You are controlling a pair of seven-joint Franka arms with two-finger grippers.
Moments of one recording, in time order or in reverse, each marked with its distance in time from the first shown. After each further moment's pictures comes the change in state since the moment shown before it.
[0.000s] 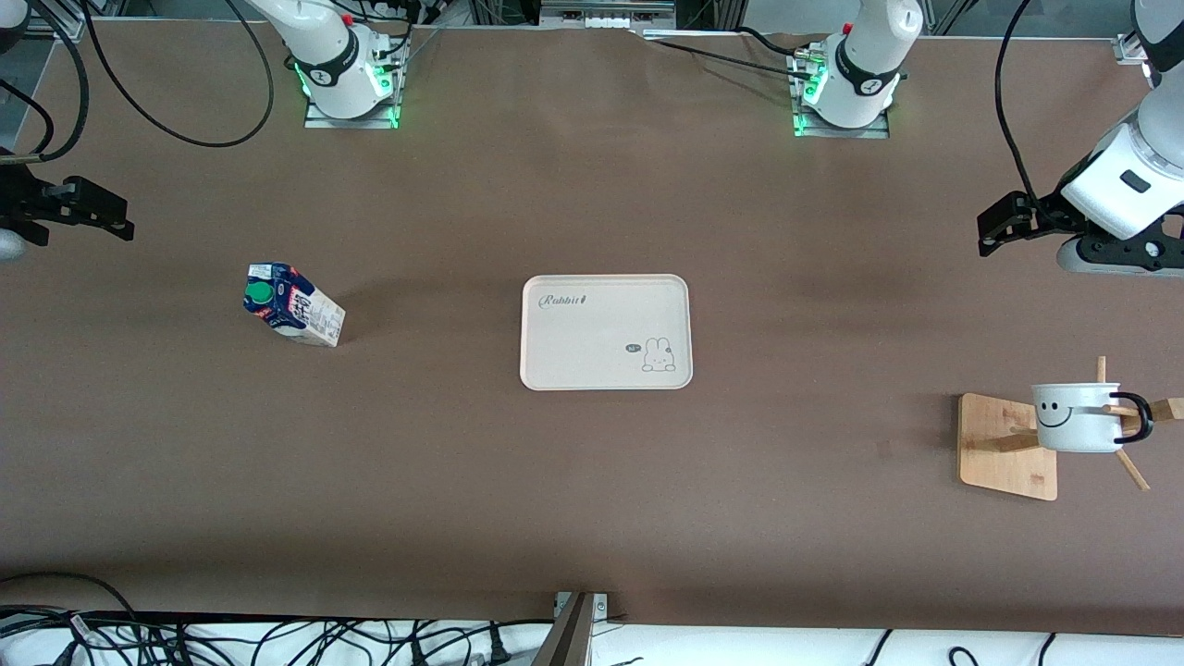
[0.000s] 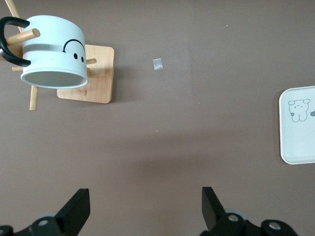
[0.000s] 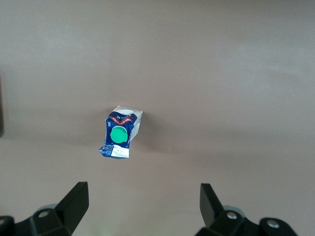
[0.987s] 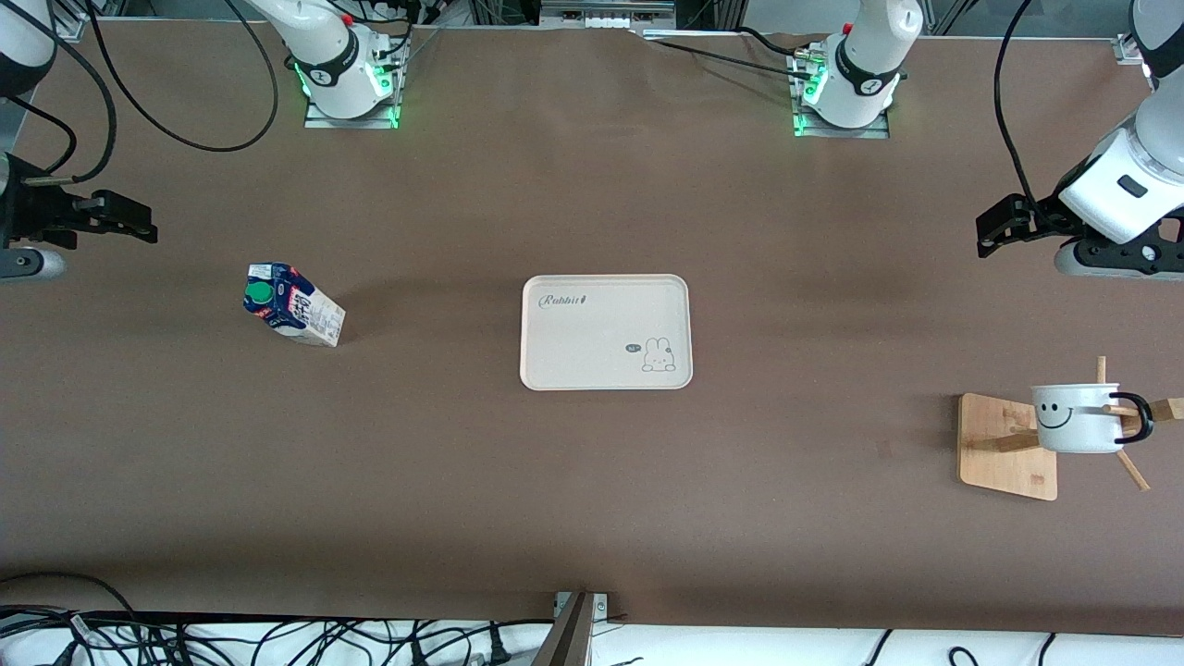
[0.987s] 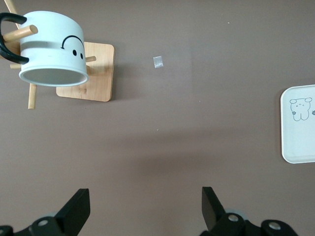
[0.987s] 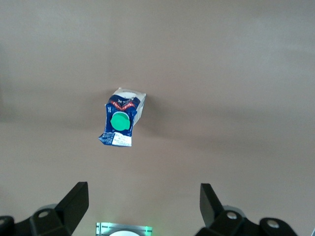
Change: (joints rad) left arm 0.001 0.008 0.003 0.000 0.000 -0.003 0.000; right arm 0.007 0.057 0.001 0.000 0.000 -0.063 0.000
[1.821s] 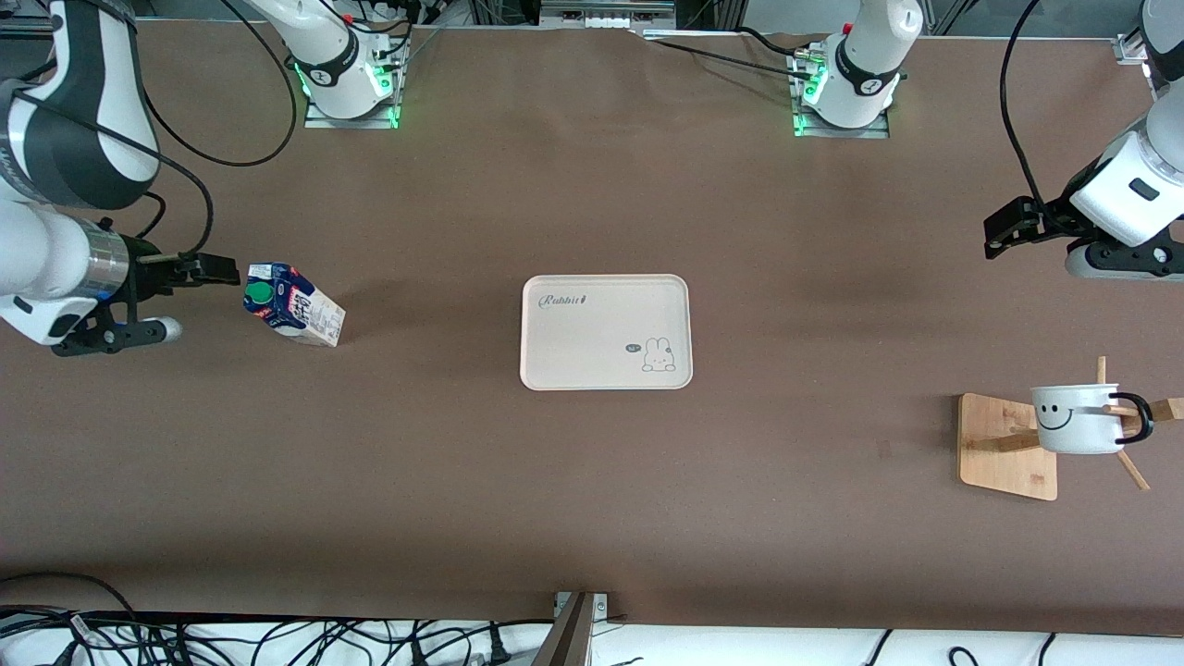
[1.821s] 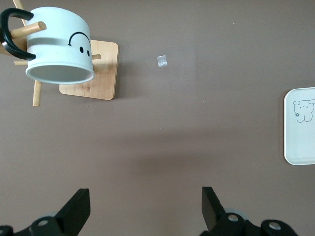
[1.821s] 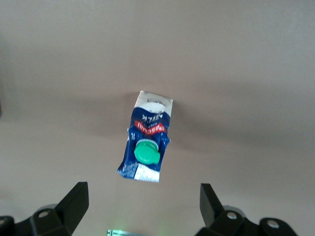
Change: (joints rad) left arm 0.009 0.001 0.007 0.000 -0.001 -0.001 0.000; right arm 0.047 0.167 0.007 -0.025 0.070 0.100 0.001
